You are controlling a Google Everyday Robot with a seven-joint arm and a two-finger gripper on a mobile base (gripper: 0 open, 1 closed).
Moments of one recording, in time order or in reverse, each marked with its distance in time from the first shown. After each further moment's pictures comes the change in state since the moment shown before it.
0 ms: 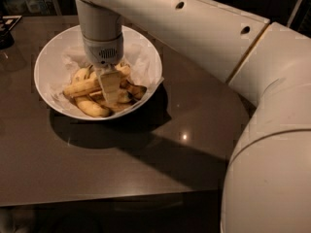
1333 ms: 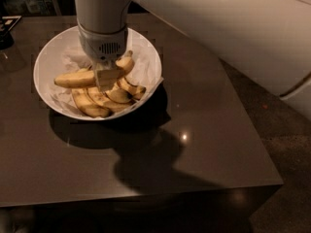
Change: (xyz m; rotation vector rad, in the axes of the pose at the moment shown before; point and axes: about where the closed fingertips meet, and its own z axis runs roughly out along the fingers) arm -0.019 0.030 -0.050 0.151 -0.047 -0.038
